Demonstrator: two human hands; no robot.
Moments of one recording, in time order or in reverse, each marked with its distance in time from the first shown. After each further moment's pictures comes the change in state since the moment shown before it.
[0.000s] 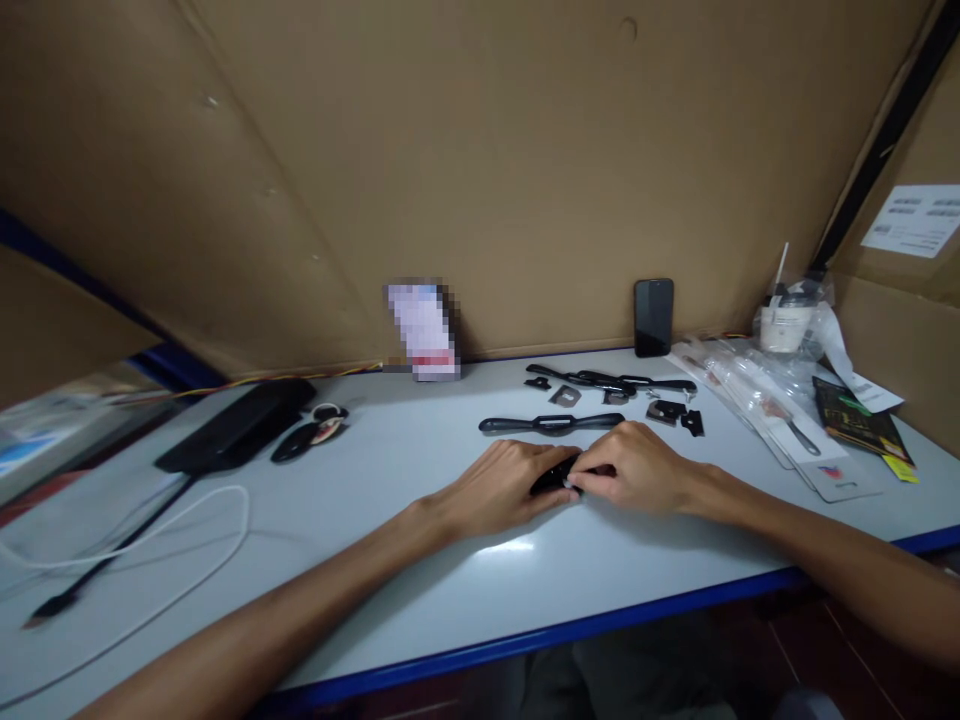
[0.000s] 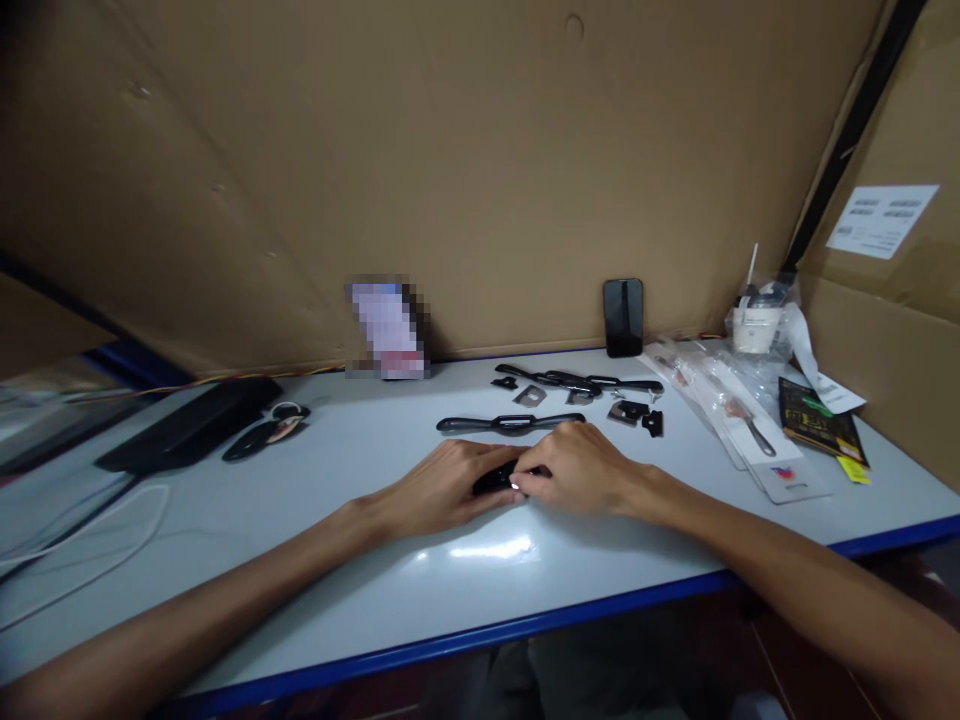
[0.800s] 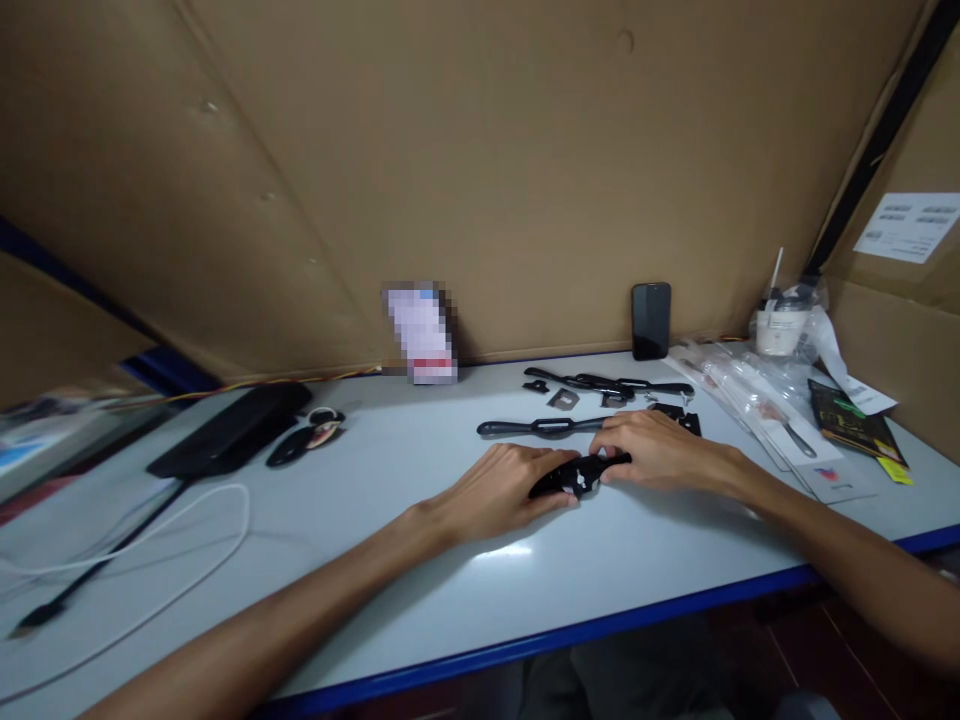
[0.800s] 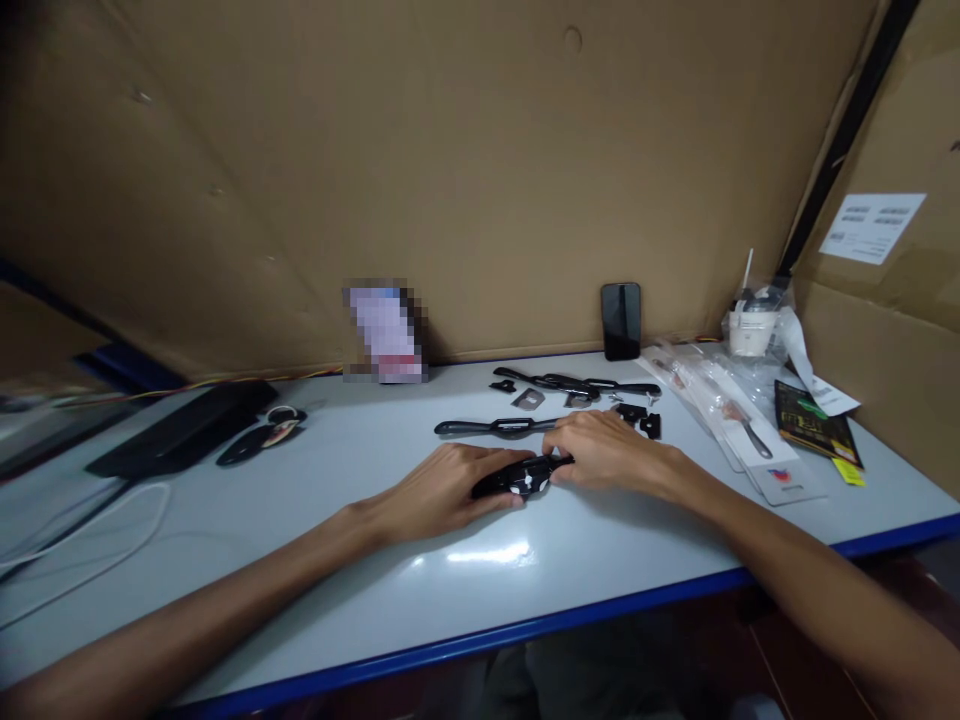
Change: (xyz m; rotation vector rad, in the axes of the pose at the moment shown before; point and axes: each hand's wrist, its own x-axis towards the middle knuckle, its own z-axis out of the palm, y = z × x) left_hand -0.001 -0.001 0.000 0.074 -0.047 -0.055; right_hand -0.002 0.020 -0.025 -0.217 -0.162 0.083
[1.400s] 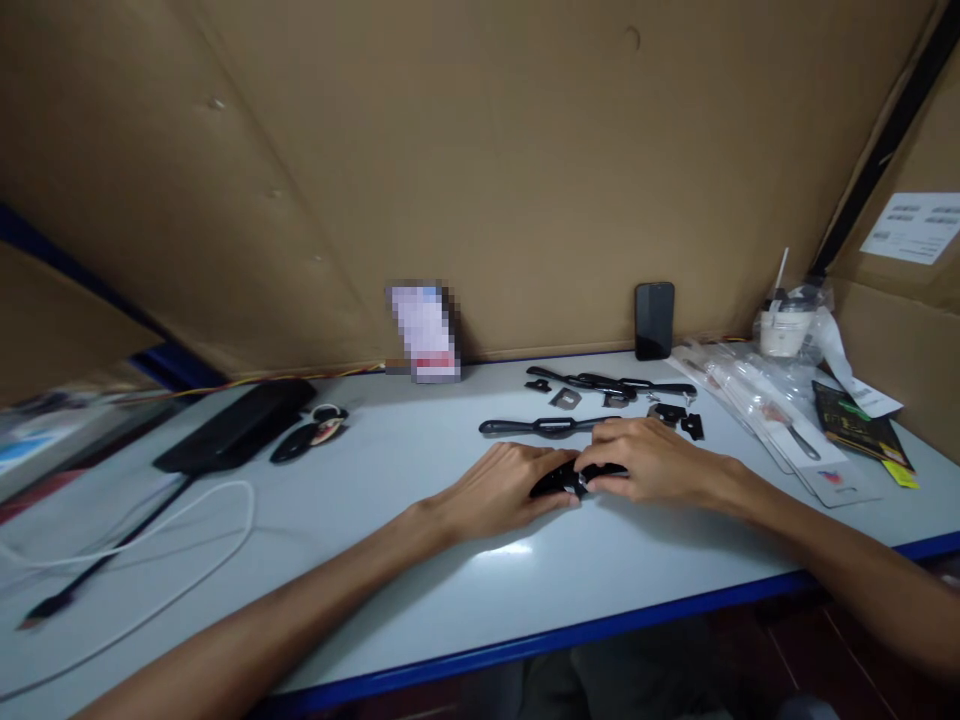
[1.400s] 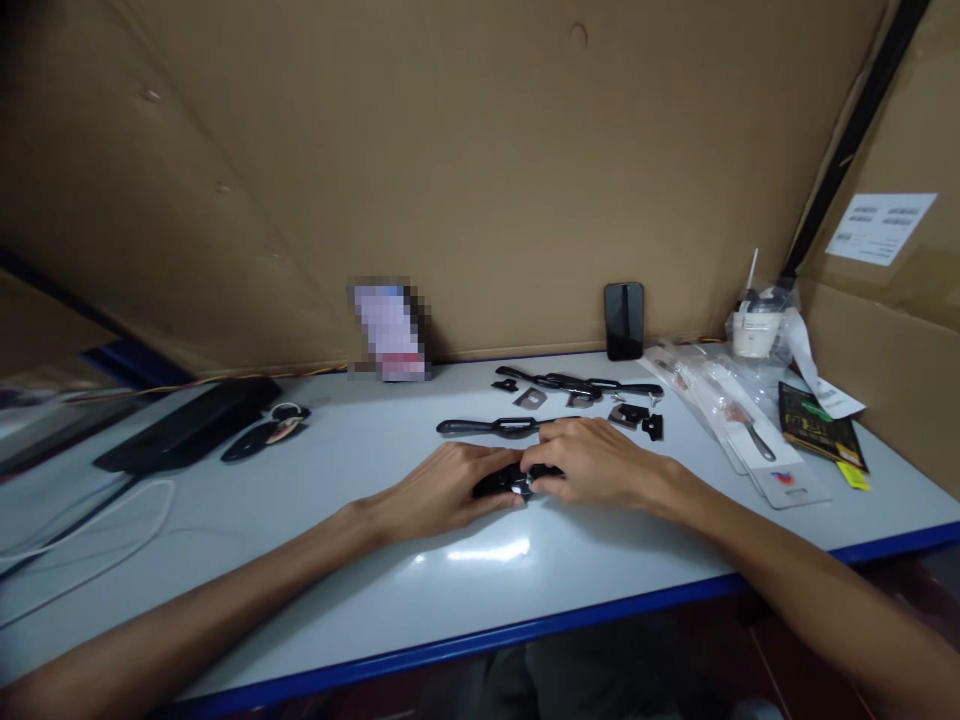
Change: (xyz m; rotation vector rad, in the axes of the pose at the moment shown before) left_hand 0.000 -0.001 0.002 -0.013 0.056 0.051; right_hand -0.002 -0.012 0.007 0.037 0.112 -0.152
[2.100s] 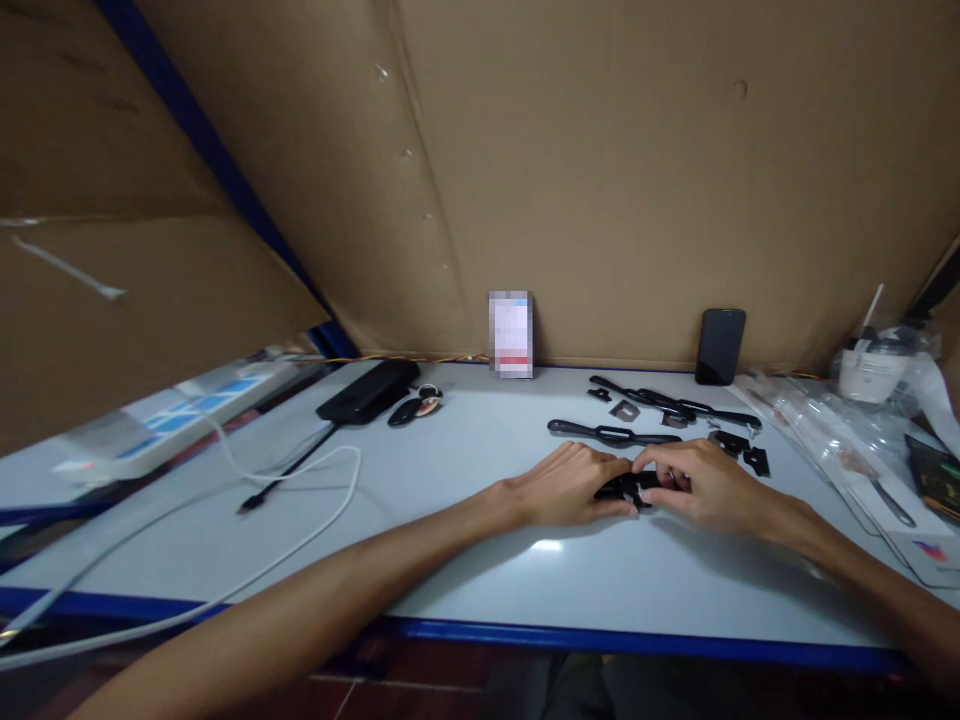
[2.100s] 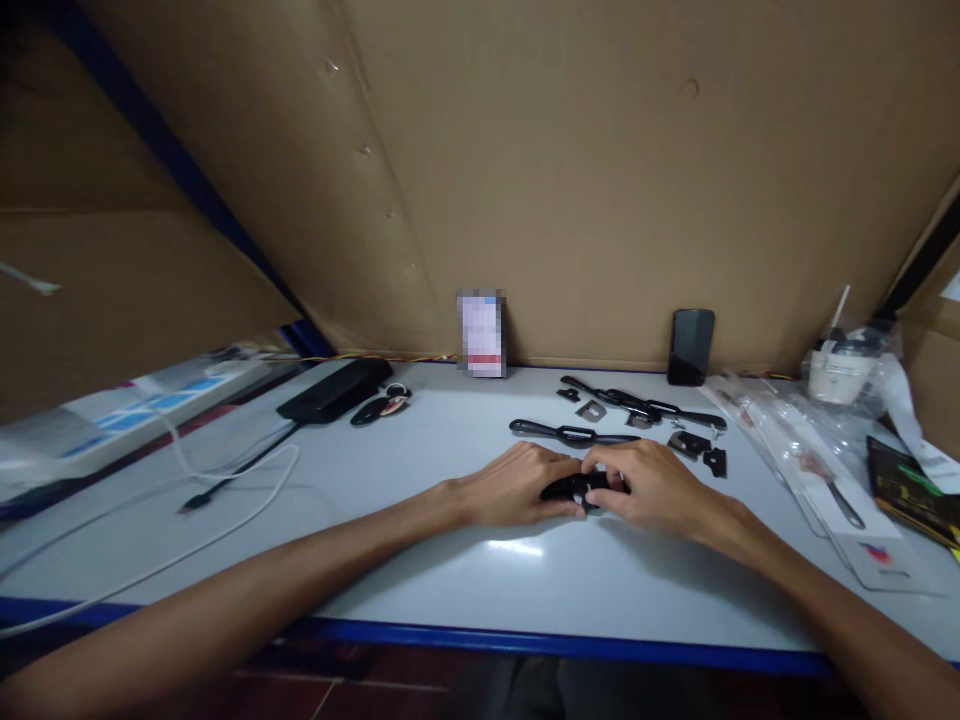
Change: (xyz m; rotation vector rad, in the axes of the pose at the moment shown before) left_hand 0.005 0.002 -0.001 -0.019 0.008 0.006; right_hand 0.006 -0.003 0.006 0.125 0.018 0.183
